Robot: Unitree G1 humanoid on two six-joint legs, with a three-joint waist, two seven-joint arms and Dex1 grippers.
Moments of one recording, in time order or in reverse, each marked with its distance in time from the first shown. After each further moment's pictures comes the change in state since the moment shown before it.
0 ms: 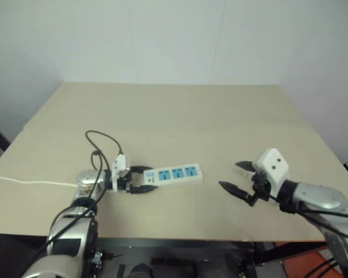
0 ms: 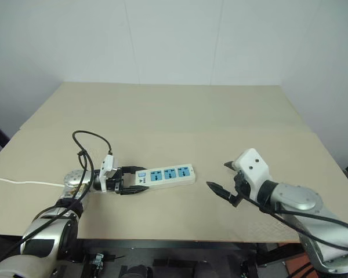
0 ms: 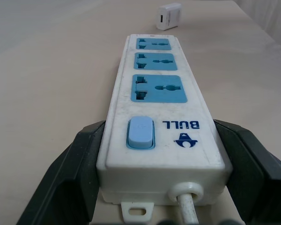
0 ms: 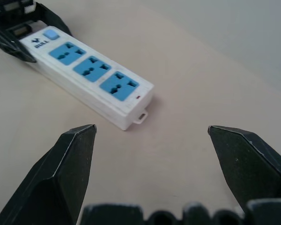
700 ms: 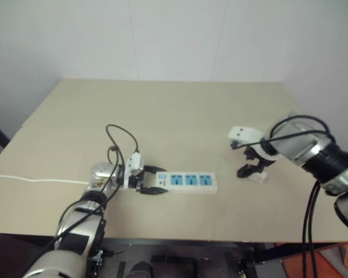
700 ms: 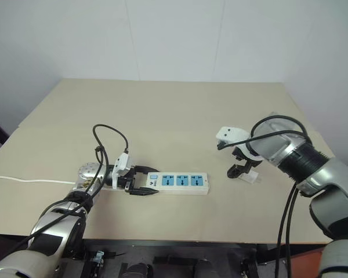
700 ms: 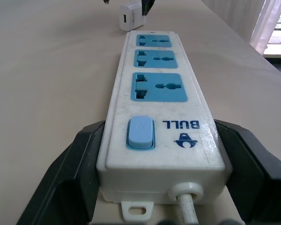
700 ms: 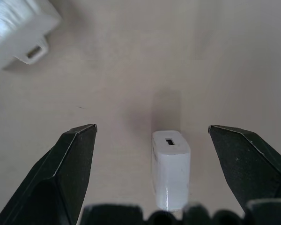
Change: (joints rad) left arm -0.048 -0.040 -0.192 -0.043 -0.075 0.034 -0.034; right arm -0.978 -0.076 1.021 0.914 -0.457 0.156 0.613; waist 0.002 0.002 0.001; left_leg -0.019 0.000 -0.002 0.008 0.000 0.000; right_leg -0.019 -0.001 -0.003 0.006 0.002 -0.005
